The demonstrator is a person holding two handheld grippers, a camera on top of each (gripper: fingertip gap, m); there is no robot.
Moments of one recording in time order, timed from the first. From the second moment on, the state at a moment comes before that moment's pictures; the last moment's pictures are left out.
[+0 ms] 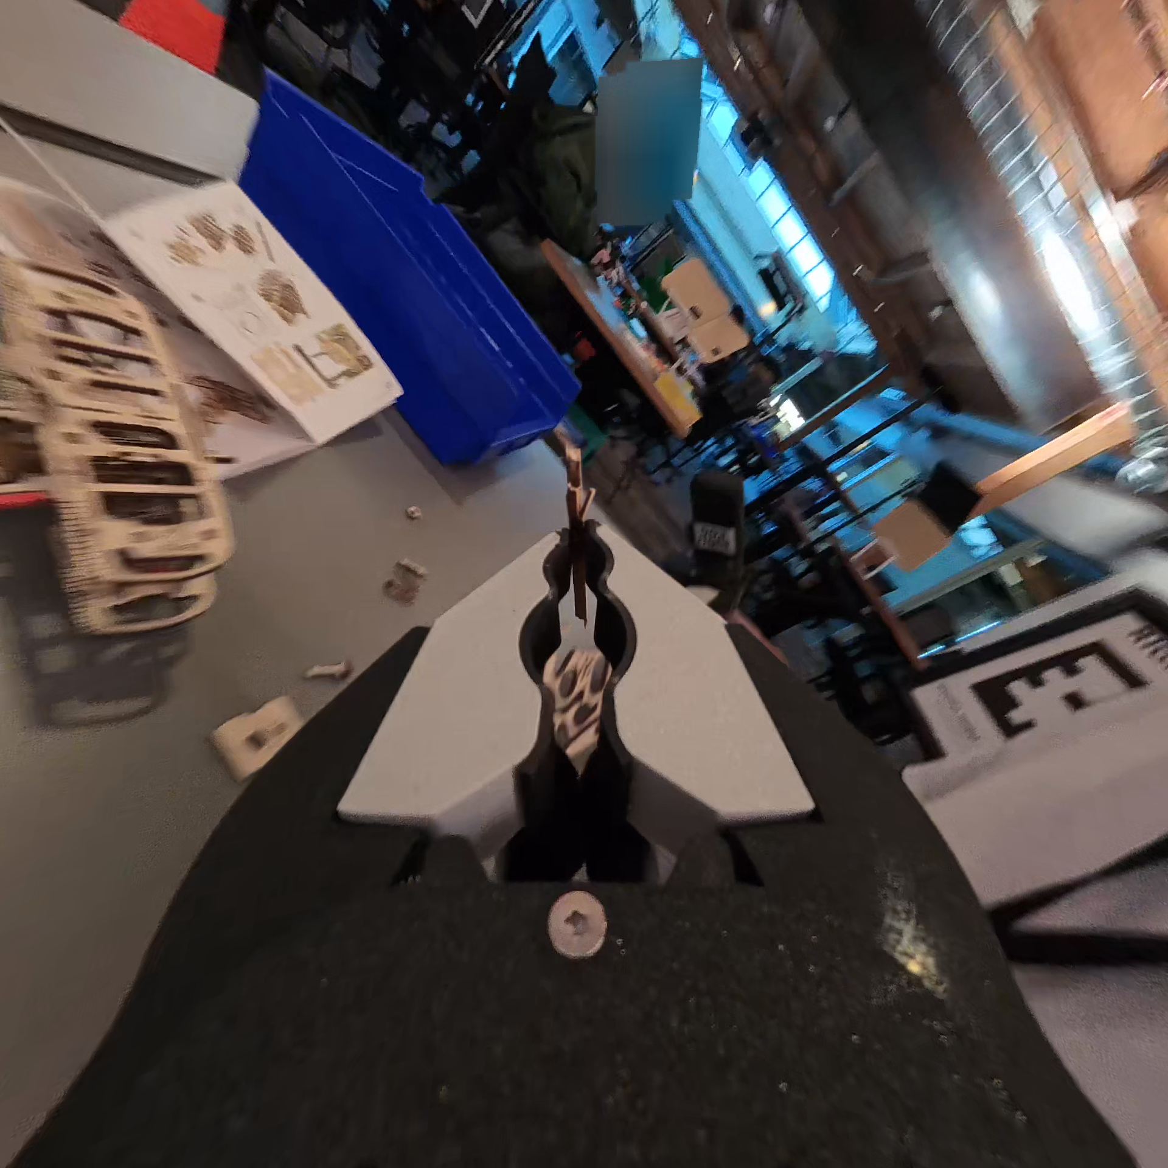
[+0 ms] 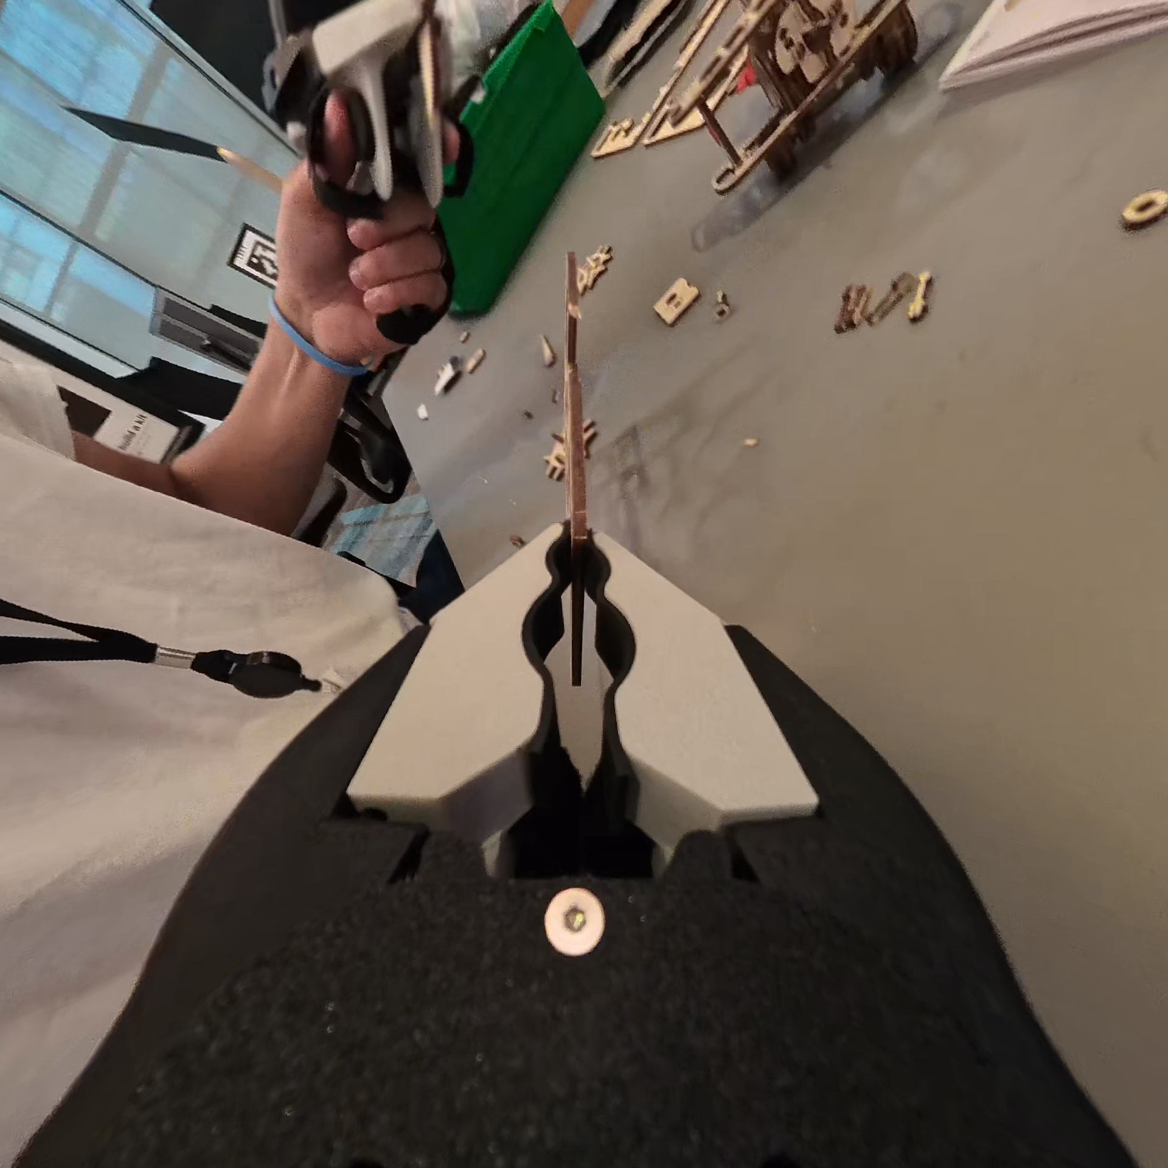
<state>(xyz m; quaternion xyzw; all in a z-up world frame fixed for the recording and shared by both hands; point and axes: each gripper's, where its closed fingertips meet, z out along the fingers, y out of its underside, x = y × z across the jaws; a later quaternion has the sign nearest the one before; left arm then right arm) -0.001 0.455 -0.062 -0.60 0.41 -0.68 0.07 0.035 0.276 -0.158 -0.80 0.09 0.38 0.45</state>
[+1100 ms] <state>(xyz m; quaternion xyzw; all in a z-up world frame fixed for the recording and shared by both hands) -0.360 0.605 -0.129 -0.77 0.23 -0.50 0.32 -0.138 0.646 -0.231 -0.94 -0.04 0.13 0.31</state>
